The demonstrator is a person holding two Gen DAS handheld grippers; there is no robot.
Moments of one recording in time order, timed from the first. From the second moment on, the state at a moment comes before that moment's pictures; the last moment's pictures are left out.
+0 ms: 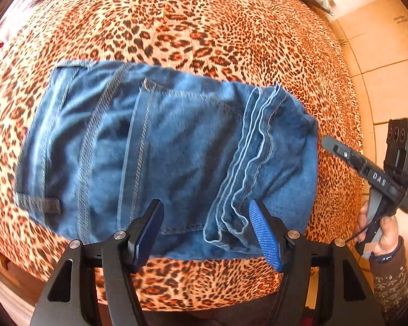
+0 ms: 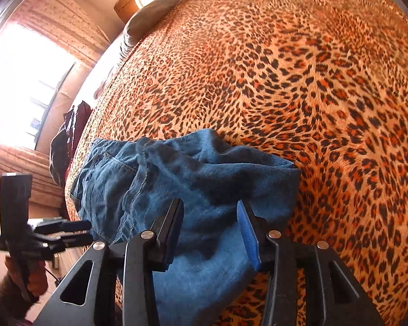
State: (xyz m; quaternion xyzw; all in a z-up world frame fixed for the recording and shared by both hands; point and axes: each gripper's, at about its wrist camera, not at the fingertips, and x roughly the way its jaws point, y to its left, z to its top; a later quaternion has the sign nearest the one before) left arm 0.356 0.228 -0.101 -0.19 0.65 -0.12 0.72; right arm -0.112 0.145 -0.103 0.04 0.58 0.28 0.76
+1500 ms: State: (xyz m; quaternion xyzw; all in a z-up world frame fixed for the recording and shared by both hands) left arm 0.569 0.297 -0.183 0.10 0.78 -0.39 0.49; right arm -0.325 0.578 -0.189 -0.41 0.38 0.06 0.83
